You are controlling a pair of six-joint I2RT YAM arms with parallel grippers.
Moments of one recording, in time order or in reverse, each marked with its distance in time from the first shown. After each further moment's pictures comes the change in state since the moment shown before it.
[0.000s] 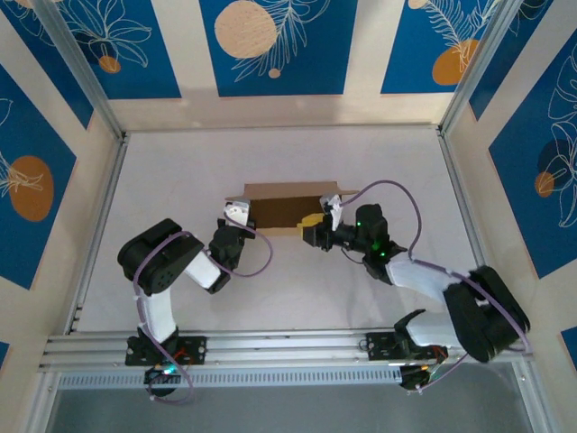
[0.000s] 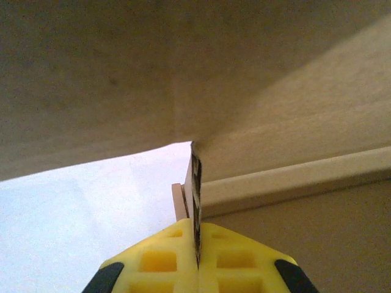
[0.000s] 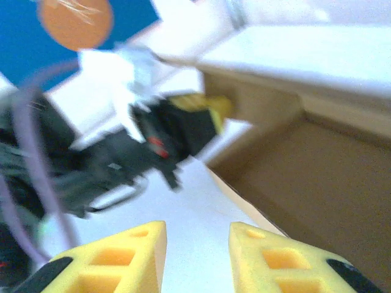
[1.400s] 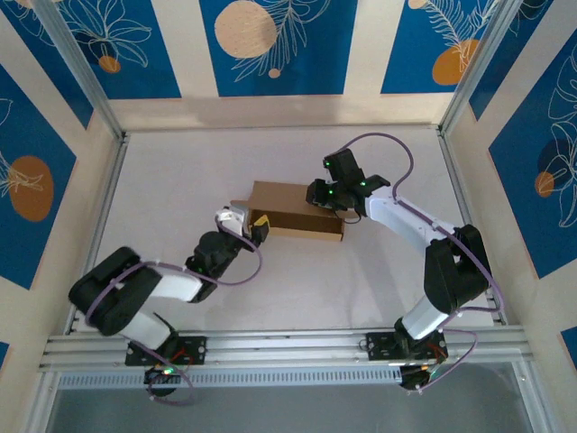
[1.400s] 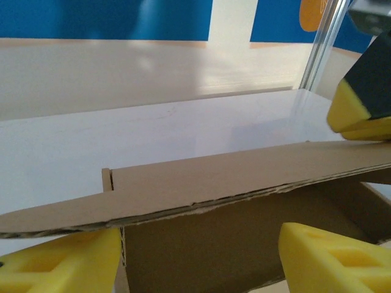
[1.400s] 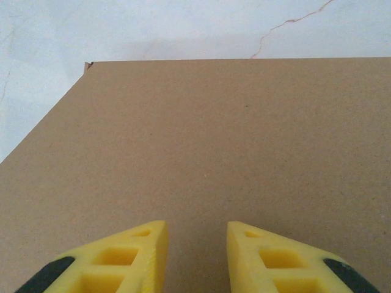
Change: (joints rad) left arm -0.023 -0.408 -0.121 -0.307 0.326 -0.185; right arm -0.040 0.369 0.729 -1.032 0.472 0.333
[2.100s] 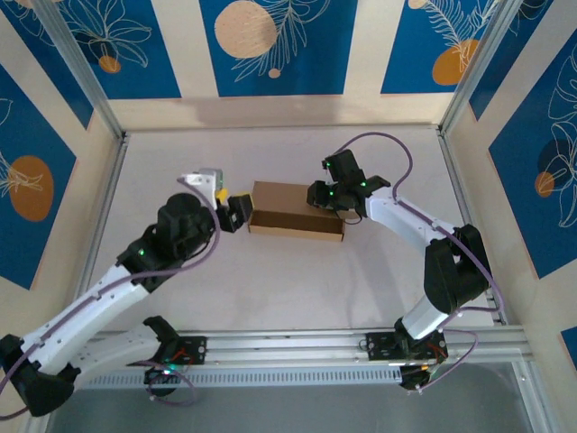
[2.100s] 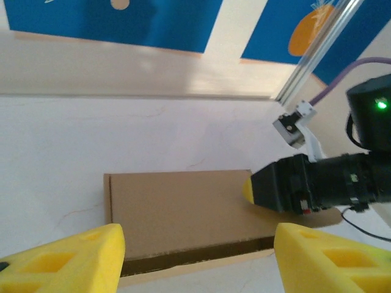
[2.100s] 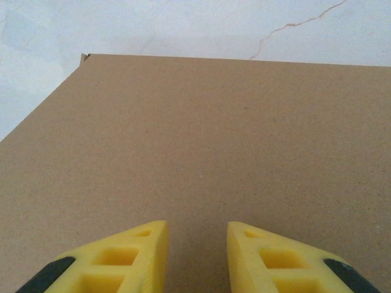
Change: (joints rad) left arm -0.028 -0.514 0.646 -1.390 -0.039 -0.259; right arm 0.006 0.000 -0.018 0.010 0.000 -0.068
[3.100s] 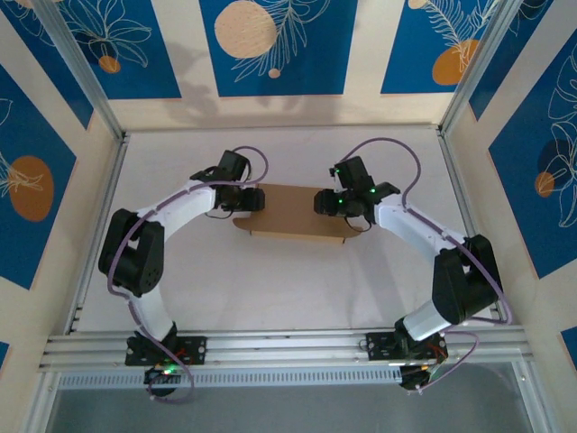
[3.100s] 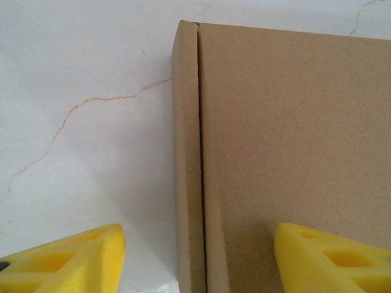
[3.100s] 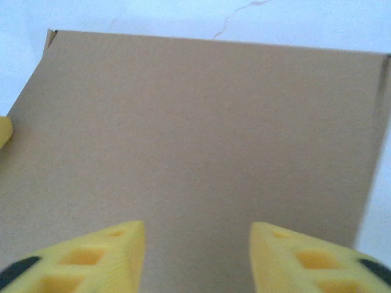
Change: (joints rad) left arm 0.270 0.843 0.339 -0.232 0.297 0.027; right arm -0.055 -0.091 -0.078 -0.051 0.019 -0.085
